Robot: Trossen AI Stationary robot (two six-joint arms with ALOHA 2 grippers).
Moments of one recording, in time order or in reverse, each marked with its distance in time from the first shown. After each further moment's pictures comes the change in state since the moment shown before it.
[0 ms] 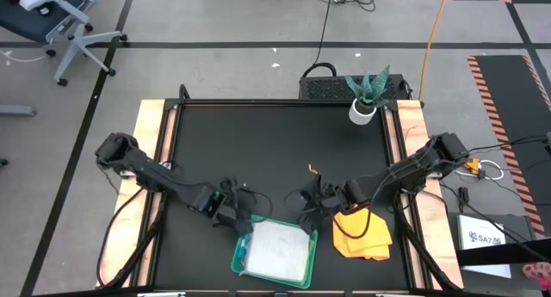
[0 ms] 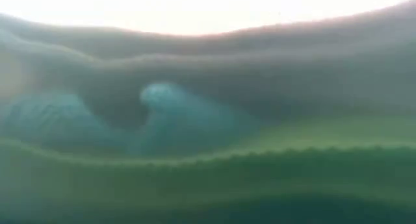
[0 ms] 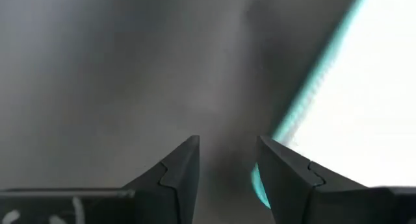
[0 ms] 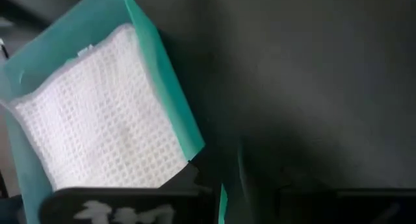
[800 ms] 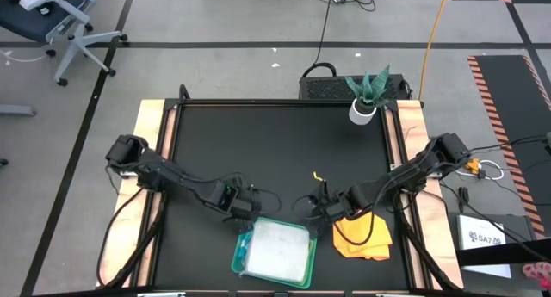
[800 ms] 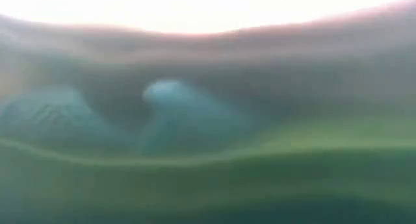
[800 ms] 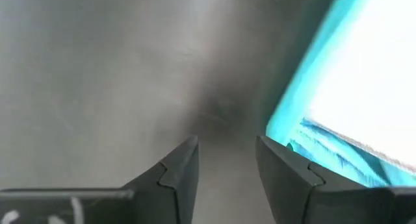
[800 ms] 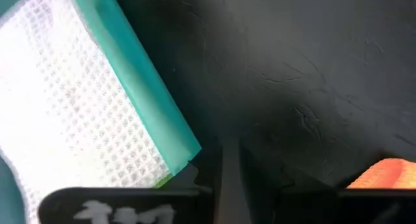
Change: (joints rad) left arm 0.080 0.098 0.000 -0.037 0.251 0.086; right arm 0.051 -0.016 -0.124 0.022 -0.054 0.171
